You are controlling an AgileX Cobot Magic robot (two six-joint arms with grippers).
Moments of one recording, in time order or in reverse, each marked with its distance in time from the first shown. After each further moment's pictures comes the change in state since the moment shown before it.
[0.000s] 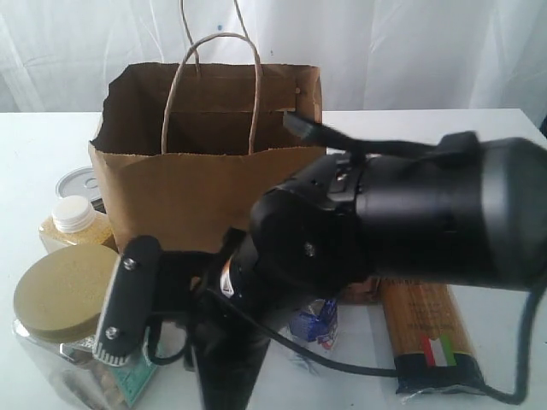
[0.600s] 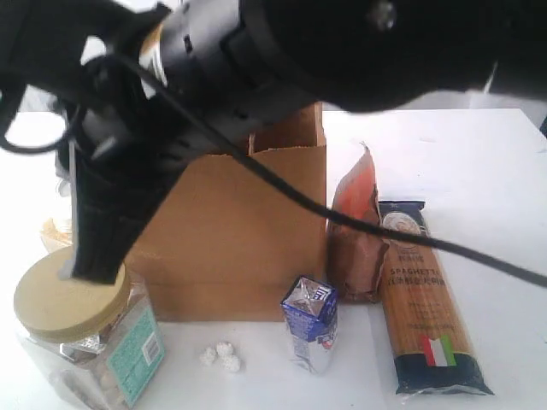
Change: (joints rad) left arm 0.000 0.000 0.000 0.000 0.000 0.000; right arm 0.072 -0.135 -0.359 -0.219 0.000 0.181
